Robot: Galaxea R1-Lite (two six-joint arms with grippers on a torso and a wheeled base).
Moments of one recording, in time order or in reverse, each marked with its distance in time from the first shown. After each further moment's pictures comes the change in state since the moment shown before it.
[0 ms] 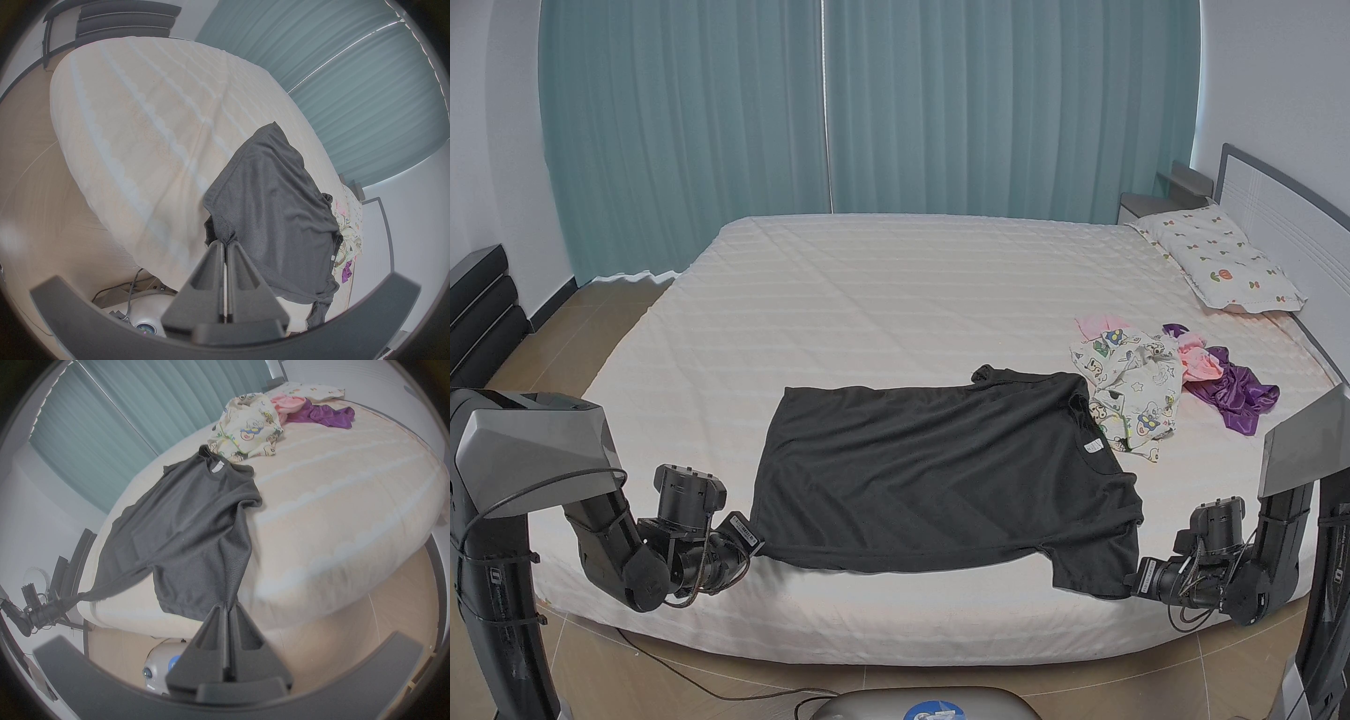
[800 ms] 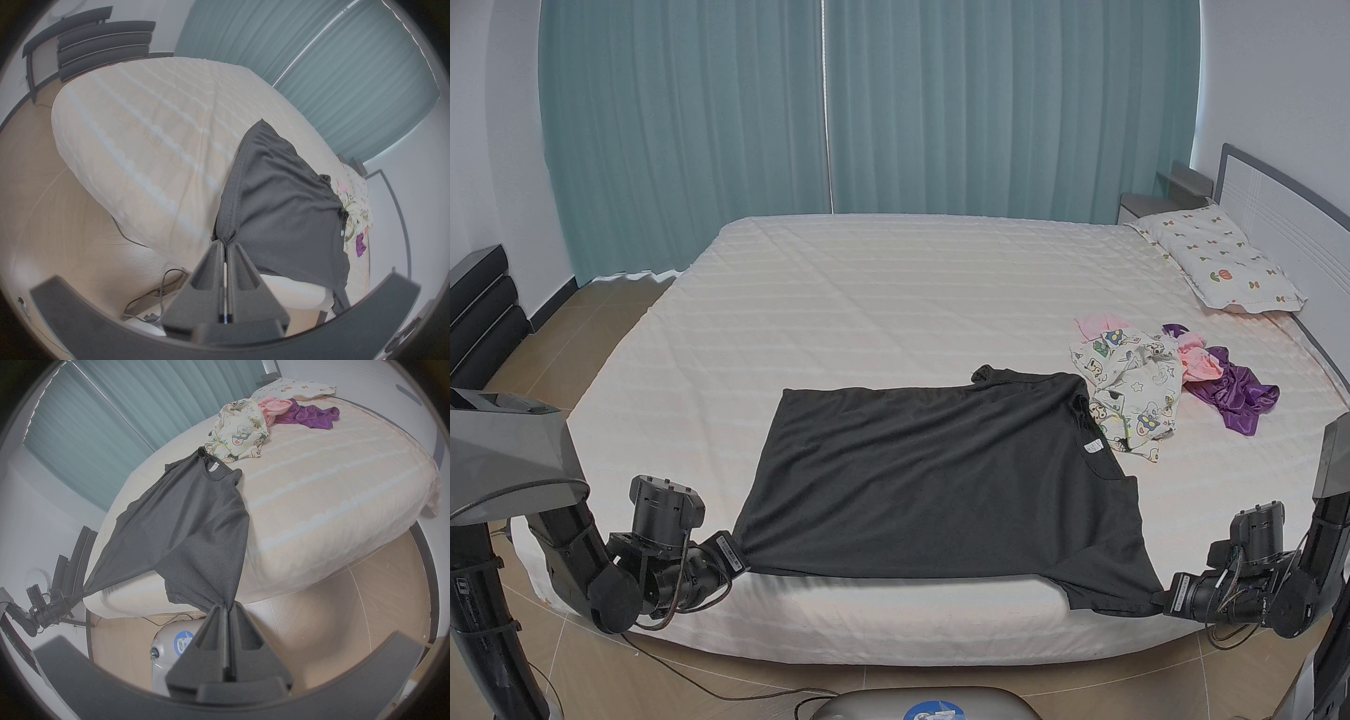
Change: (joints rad) left arm -0.028 -0.139 0.178 -0.003 0.045 0.196; right arm -0.025 -0.234 0.212 0.041 0.010 -0.014
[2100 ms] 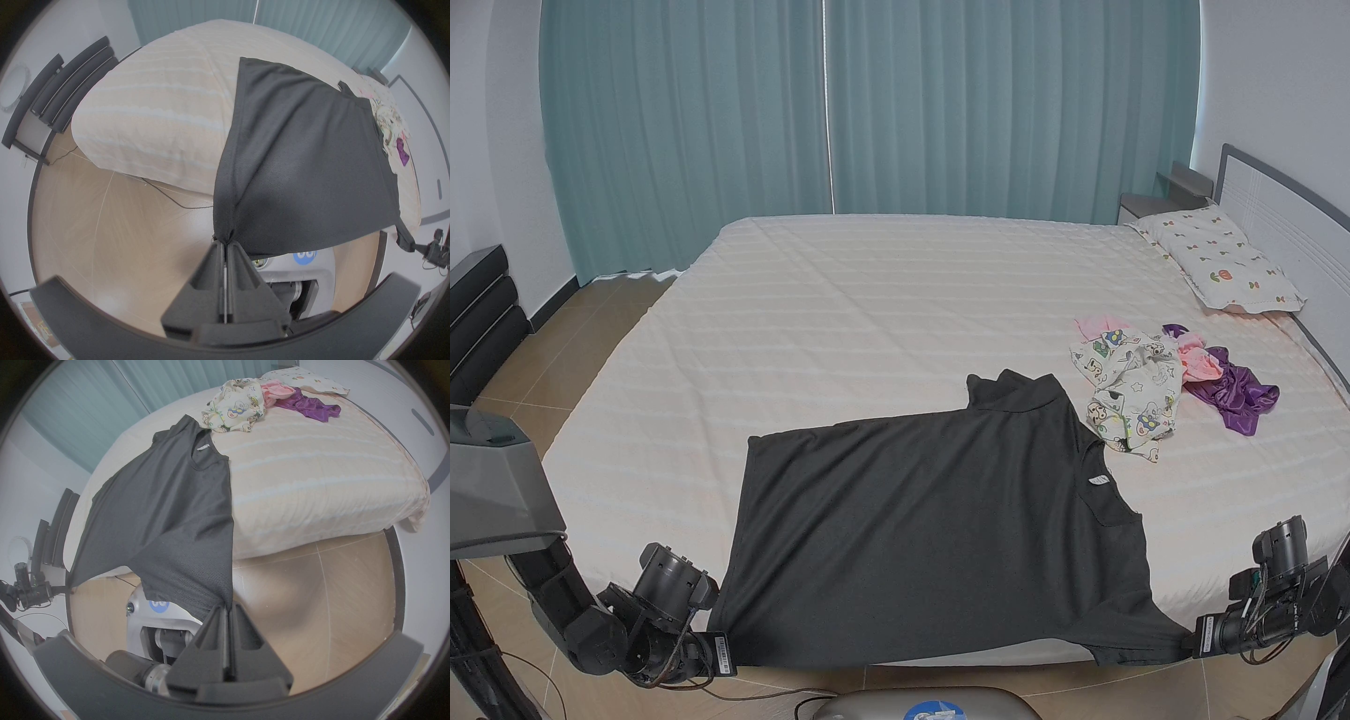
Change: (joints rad) left arm -0.140 -0.143 0.132 0.414 0.074 0.204; right arm -0.062 -0.261 0.011 0.526 -0.057 -0.229
